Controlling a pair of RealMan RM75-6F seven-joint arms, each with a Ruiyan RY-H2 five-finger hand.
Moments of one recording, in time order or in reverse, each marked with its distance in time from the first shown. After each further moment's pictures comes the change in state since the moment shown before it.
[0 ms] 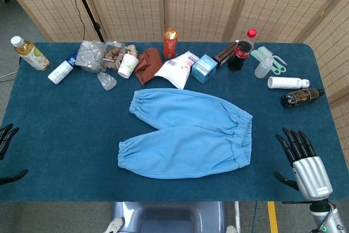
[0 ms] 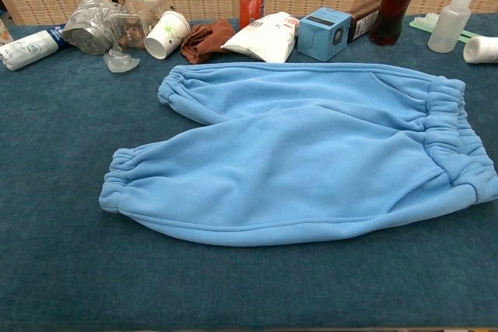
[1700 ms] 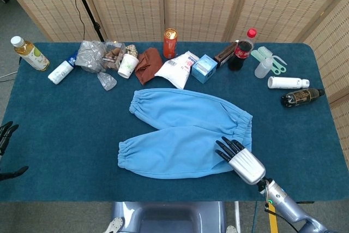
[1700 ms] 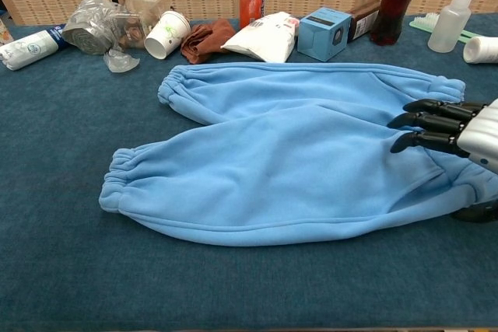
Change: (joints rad) left arm -0.024 0.000 -0.022 -0.018 -0.075 -0.075 0.006; right arm 0.280 -0.385 -0.043 0.493 -0.184 -0.242 -0.073
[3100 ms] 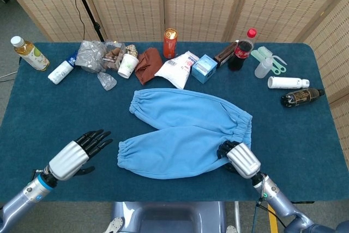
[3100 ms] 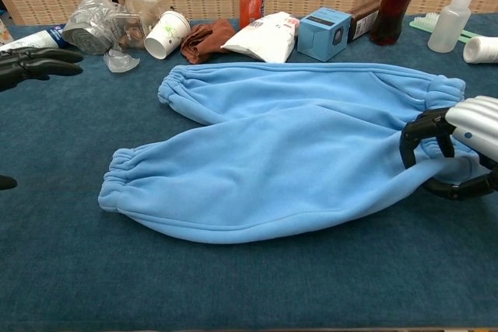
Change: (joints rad) left arm -0.304 -0.344 0.039 0.302 0.488 -0.018 0.101; right arm 0.050 -0.076 -0.040 0.036 0.141 0.038 0.308
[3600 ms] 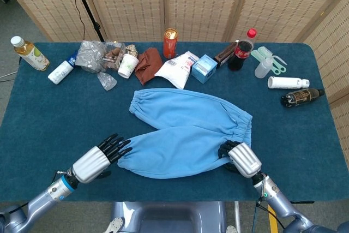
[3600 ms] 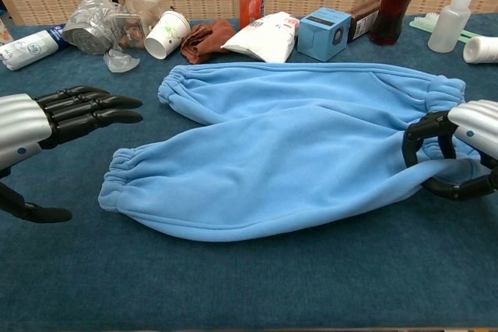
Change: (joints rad) left arm -0.058 -0.142 0.042 0.046 -0.015 -0.072 0.093; right arm -0.005 0.003 0.001 -0.021 0.040 -0.022 0.032
